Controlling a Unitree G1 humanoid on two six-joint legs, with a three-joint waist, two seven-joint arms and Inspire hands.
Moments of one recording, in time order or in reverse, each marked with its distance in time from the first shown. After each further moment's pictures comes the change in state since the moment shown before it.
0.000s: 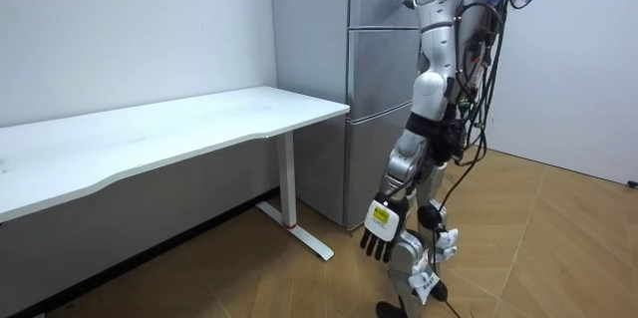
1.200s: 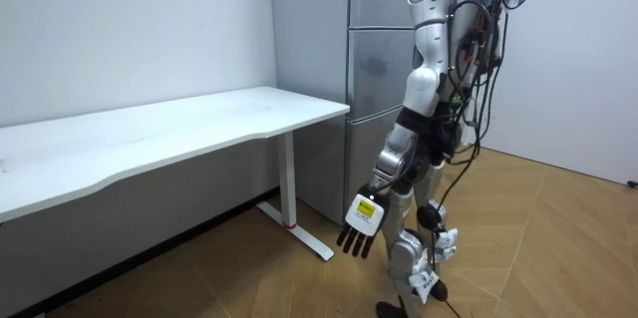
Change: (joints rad) left arm 0.002 -0.024 0.066 -0.045 -0.140 0.003 0.110; right arm 0.339 0.197 0.056 0.597 0.265 0.002 -0.123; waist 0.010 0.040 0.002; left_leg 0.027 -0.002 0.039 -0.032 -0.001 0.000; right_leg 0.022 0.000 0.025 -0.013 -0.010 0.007
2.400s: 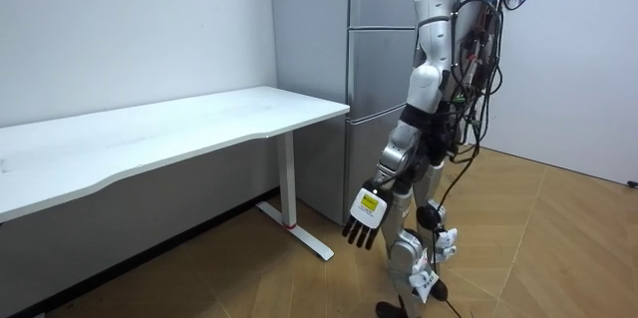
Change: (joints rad) left arm -0.055 -0.023 -0.122 0.014 0.015 -0.020 -0.041; right arm -0.004 0.061 0.451 0.515 -0.394 0.009 0.506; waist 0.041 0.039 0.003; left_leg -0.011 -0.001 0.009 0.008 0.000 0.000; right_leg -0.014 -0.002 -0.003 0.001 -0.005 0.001
